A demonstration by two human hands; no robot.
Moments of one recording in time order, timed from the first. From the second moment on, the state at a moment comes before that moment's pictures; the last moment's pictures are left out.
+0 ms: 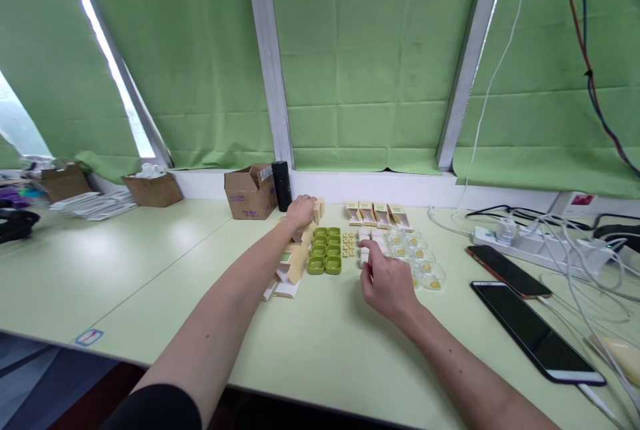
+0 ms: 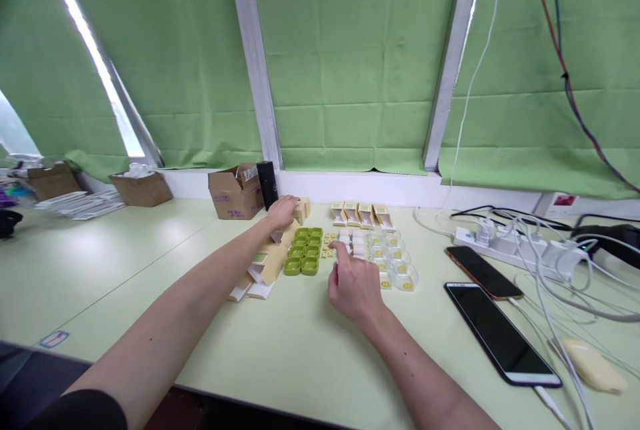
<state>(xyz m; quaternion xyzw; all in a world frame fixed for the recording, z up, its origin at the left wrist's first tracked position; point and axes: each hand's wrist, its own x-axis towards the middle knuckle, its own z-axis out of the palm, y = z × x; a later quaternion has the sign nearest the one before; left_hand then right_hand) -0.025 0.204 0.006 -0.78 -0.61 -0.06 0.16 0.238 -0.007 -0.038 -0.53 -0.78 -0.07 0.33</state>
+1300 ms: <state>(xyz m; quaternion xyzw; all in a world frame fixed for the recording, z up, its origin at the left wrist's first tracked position) 0.004 0.061 0.015 -0.81 -0.56 -0.17 0.10 0.228 -0.014 -0.044 -0.52 -0.81 -0.03 0.29</state>
